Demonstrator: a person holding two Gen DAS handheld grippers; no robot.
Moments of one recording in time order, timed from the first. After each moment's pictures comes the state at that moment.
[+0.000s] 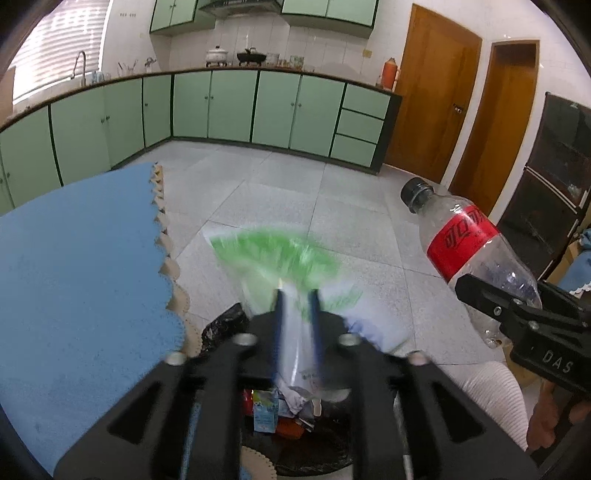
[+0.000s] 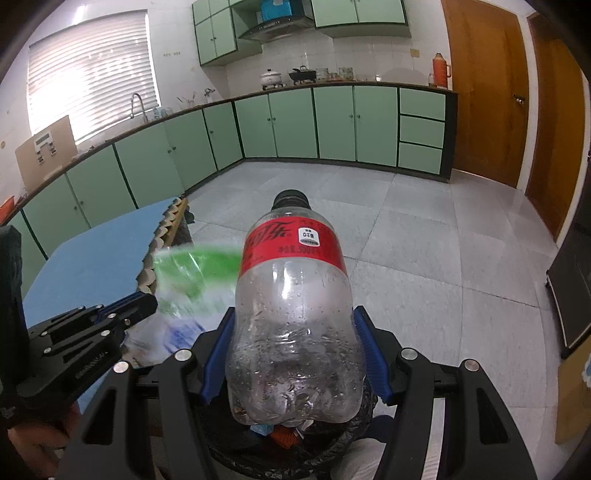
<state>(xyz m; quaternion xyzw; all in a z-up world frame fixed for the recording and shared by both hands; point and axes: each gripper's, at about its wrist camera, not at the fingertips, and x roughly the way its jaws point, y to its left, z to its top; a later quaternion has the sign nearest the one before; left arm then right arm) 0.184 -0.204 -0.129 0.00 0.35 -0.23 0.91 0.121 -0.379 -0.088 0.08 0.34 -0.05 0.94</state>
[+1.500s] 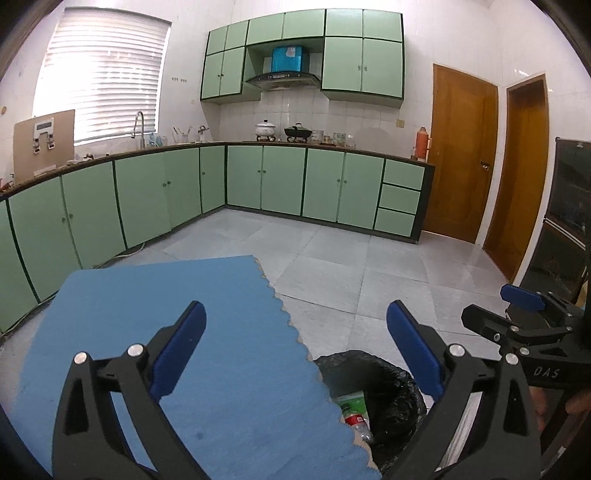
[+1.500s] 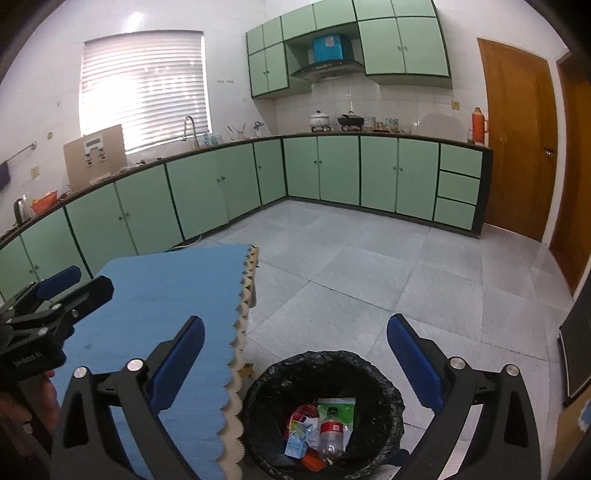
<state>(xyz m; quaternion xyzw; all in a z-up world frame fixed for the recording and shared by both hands) 0.101 -0.085 0.020 0.00 0.22 -0.14 0.97 0.075 -0.296 0.019 0.04 0.26 0.02 0.97</state>
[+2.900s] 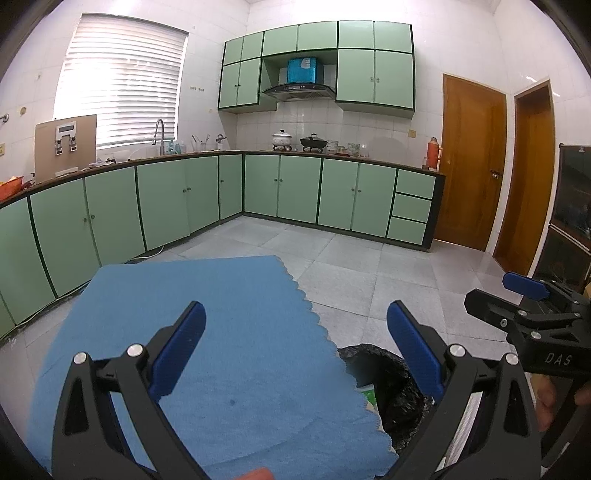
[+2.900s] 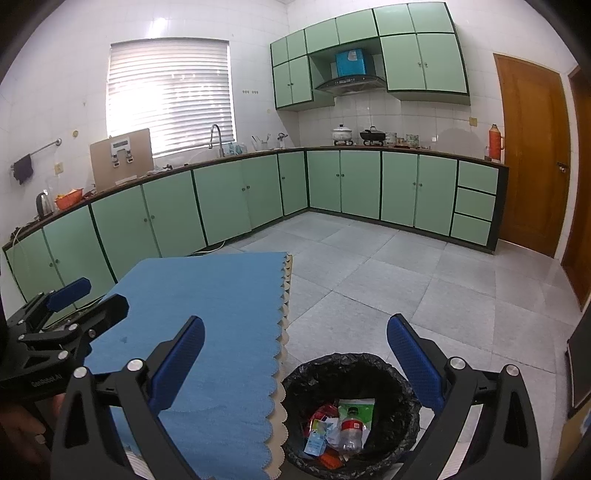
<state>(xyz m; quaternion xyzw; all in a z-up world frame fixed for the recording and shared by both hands) 0.044 -0.053 0.029 -0.01 0.20 -0.11 0.97 0.029 -0.252 0.037 0.03 0.23 0.06 0.97</state>
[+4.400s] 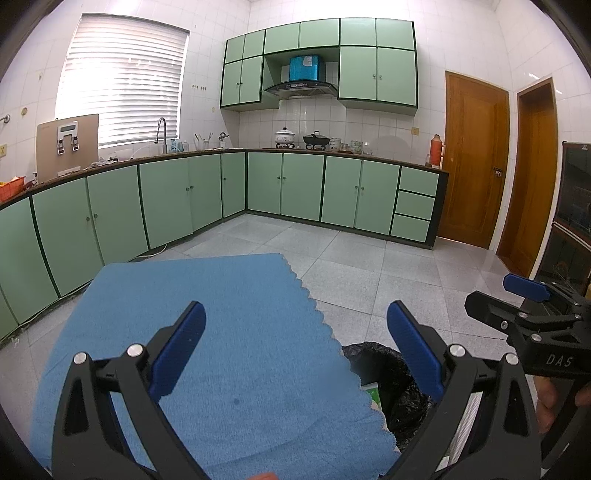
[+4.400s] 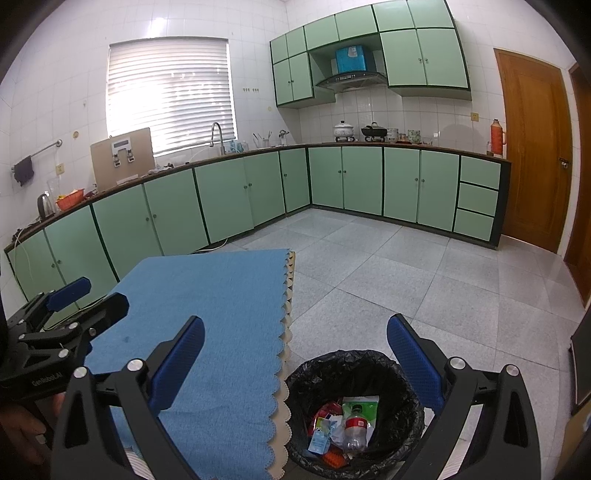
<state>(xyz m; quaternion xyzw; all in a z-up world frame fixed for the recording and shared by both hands) 0.047 -0.051 0.026 0.00 0.20 -0.11 0.97 0.033 -0.250 0.030 0.03 0.24 0.06 0.97</state>
